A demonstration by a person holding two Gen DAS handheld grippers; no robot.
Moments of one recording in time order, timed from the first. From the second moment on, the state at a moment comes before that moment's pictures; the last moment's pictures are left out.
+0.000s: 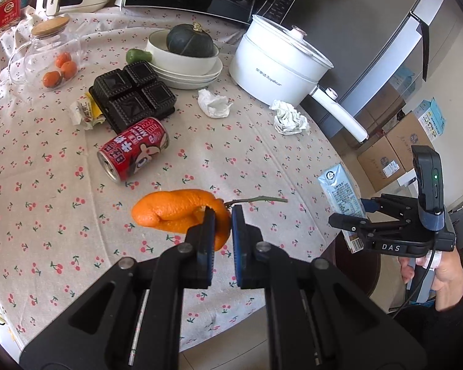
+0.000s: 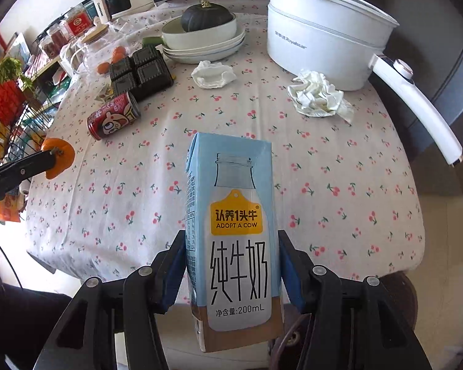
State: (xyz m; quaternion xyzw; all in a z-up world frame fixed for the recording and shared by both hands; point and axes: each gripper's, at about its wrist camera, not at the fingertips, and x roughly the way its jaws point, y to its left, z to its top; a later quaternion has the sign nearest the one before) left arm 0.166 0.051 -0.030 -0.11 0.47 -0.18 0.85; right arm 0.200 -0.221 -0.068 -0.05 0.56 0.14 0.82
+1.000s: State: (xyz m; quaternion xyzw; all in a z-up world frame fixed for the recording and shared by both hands) left arm 0.123 -0.183 -0.066 0.01 0.50 -0.35 0.79; right arm 0.092 -0.399 -0.090 0.04 0.56 0.02 0.83
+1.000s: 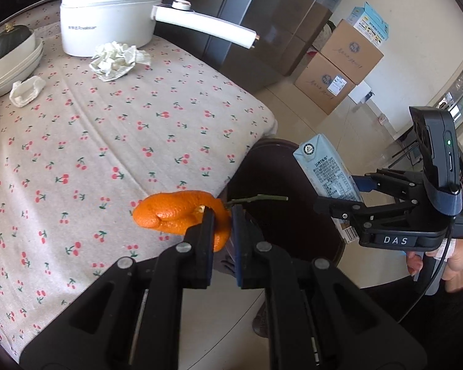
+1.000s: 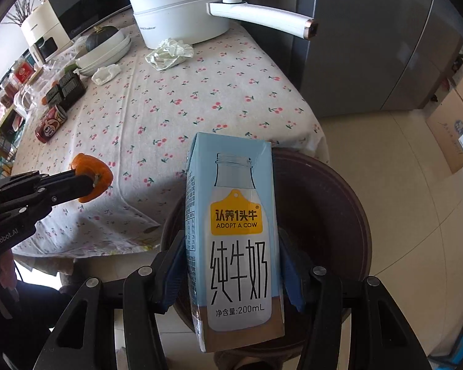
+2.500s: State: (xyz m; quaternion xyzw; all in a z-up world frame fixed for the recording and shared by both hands) left arm 0.131 -0.185 -0.074 0.10 0.49 -0.28 0.82; right arm 0.071 -0.432 -0.101 0.05 0.57 -0.02 0.82
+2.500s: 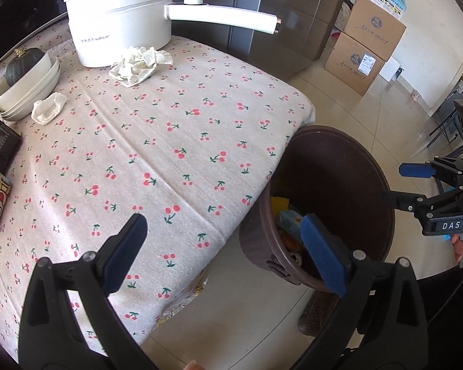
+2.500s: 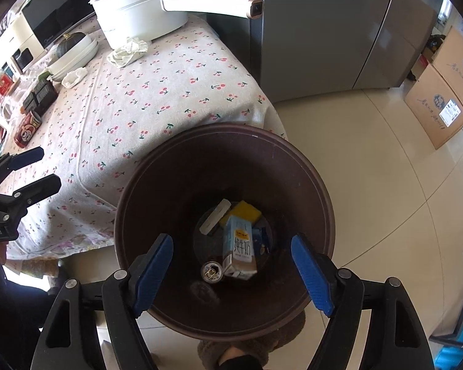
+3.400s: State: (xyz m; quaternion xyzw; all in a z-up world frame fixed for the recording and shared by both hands) left arm 0.148 -0.077 -0.055 0.05 0.49 -0.19 0.85; right arm 0.131 -0.323 -0.084 -0.02 0.56 0.04 0.83
